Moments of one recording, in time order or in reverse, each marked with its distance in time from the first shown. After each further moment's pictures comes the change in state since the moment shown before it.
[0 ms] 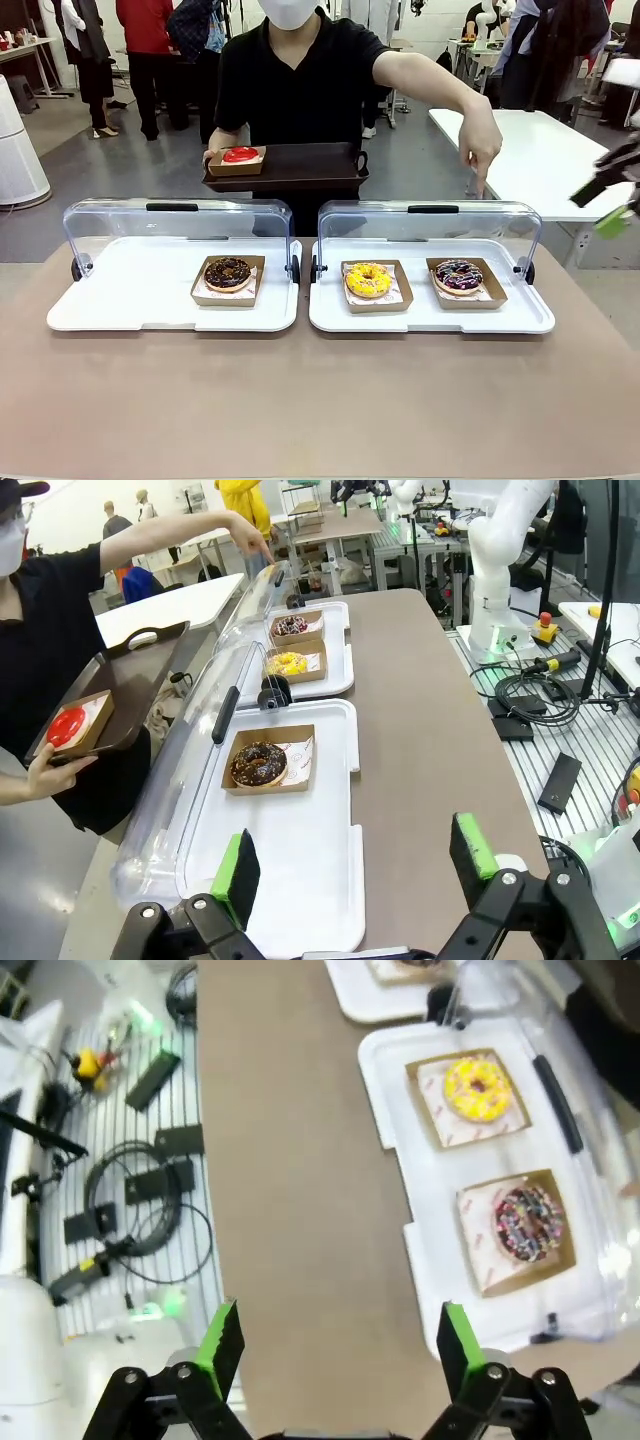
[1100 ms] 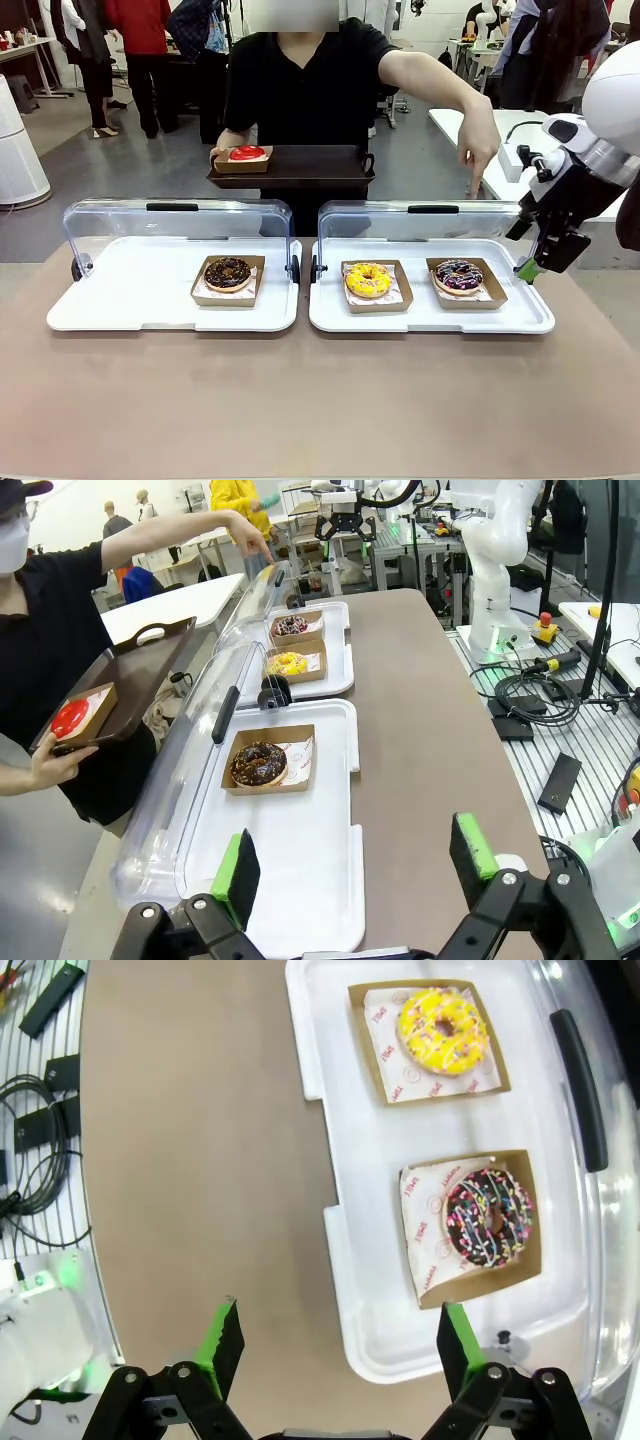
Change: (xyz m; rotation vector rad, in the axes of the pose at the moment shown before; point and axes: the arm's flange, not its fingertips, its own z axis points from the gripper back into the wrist) left arm 0.000 0.000 0.000 0.000 0.000 0.000; right arm 0.013 -0.031 -0.100 -0.150 0.199 0.110
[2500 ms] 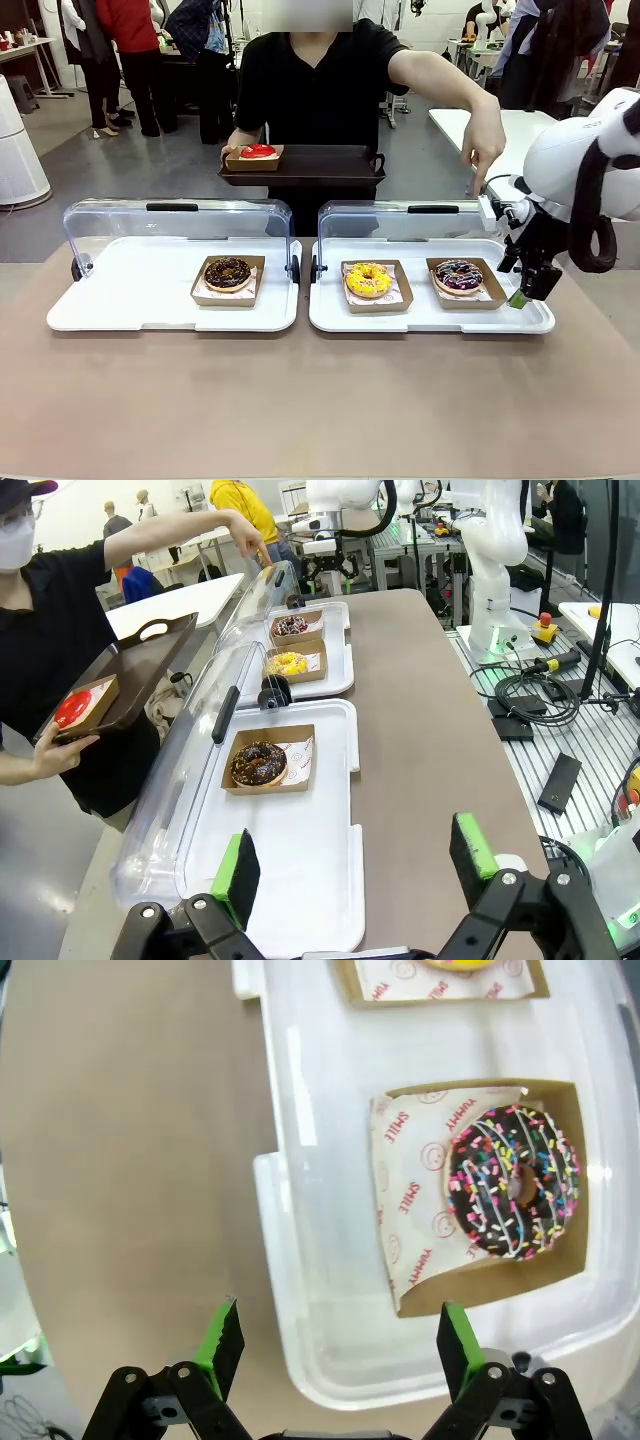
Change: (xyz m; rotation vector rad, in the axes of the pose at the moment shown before) left arm 0.000 0.000 0.000 0.000 0.000 0.000; right arm -0.037 -0.058 -0.102 0.078 0.131 0.011
